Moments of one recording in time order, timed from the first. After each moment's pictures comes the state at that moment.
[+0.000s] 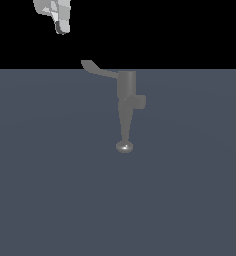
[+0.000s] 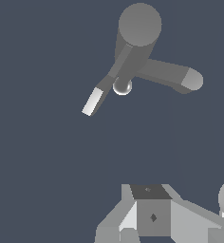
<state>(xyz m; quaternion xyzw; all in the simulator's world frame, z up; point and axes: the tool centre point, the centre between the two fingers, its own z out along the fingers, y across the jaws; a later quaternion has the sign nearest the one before) -0.089 0.109 0.363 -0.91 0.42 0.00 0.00</state>
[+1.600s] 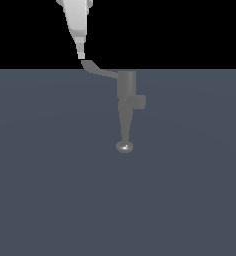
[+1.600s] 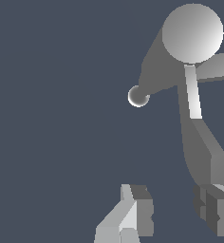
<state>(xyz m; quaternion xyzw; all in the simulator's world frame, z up) 0.027 0.106 0.321 -0.79 0.62 -0.01 0.01</state>
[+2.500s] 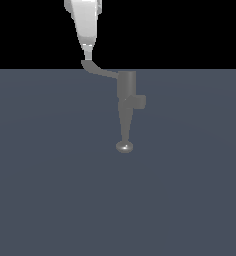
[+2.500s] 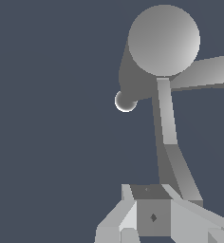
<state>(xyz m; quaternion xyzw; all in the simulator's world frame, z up) 0.003 0.082 0.303 -0.78 0.63 0.00 0.00</state>
